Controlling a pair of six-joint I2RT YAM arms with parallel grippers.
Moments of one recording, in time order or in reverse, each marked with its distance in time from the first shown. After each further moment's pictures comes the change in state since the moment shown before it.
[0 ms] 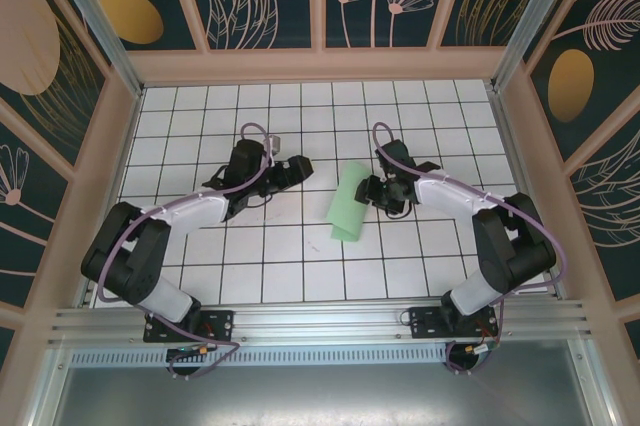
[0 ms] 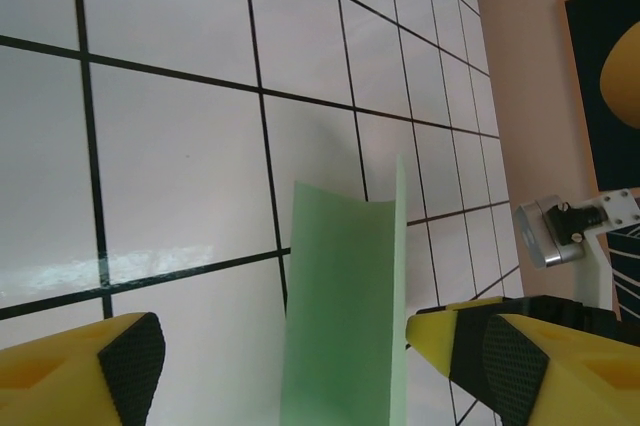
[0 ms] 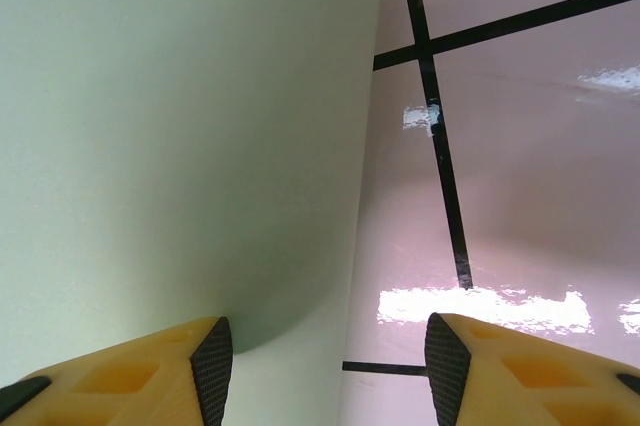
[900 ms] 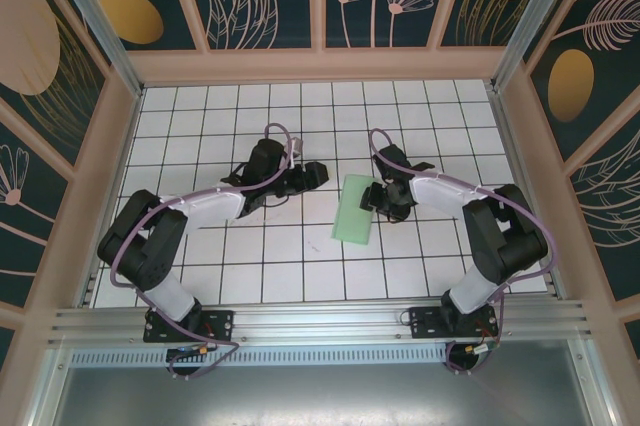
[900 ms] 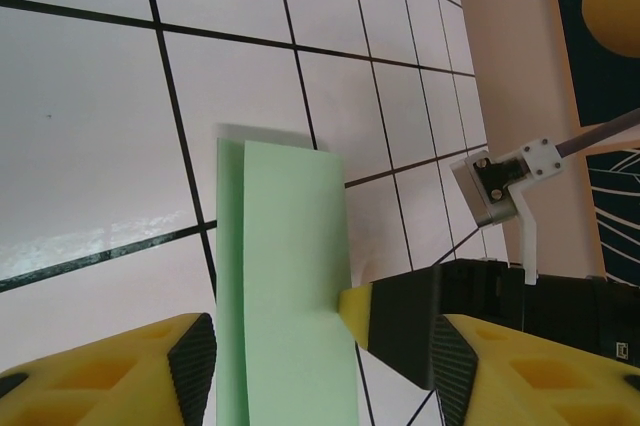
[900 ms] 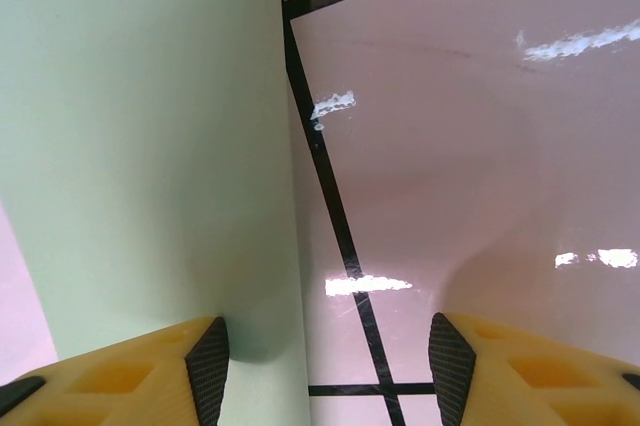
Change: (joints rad) left arm -0.090 0.101 0.083 0.010 0.040 0.006; right arm 0.001 0.066 0.000 -0.058 0.086 0.001
